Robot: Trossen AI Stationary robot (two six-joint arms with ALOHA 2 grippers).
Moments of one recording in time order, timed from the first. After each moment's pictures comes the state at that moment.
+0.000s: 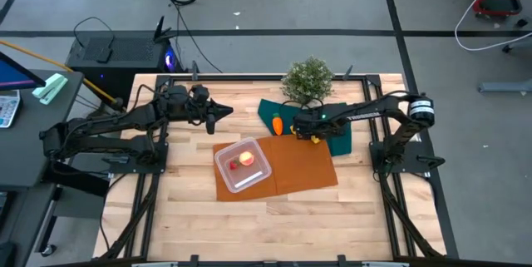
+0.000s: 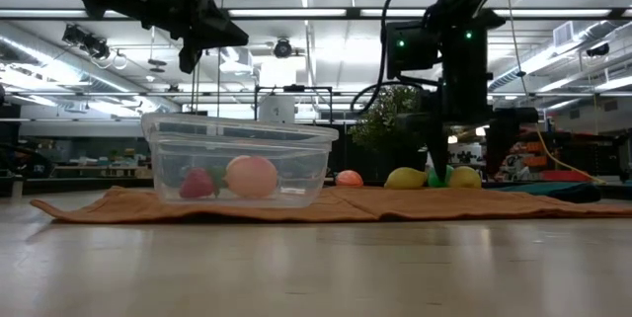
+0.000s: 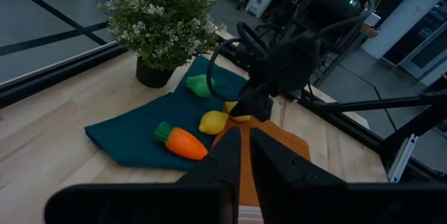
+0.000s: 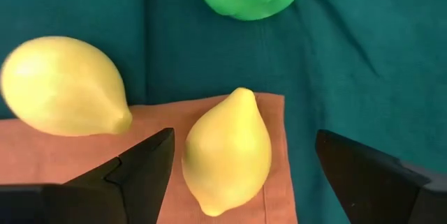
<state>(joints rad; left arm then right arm) 0.39 0.92 0.56 0.12 0.15 -0.43 -0.19 1.67 1.01 -0.88 0.23 1.32</state>
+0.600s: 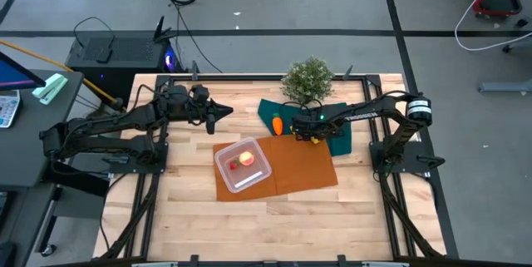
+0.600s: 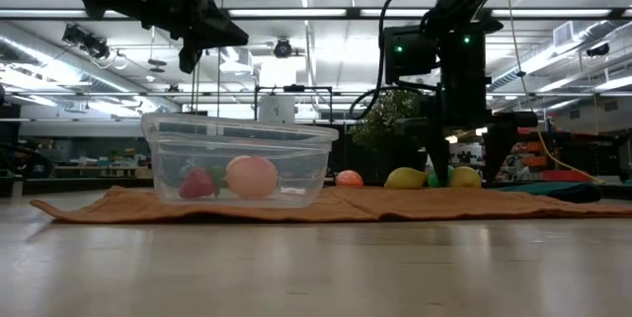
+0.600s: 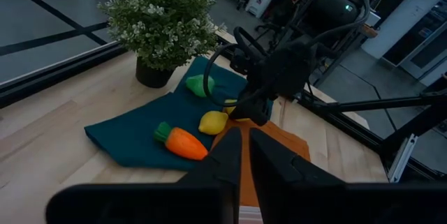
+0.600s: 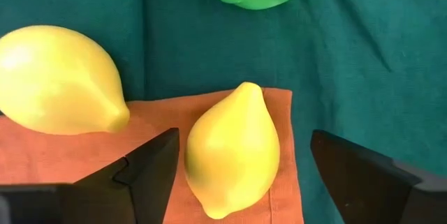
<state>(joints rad) 0.38 0.92 0.56 0.12 0.15 -0.43 -0.19 1.69 1.01 -0.86 0.21 1.32</state>
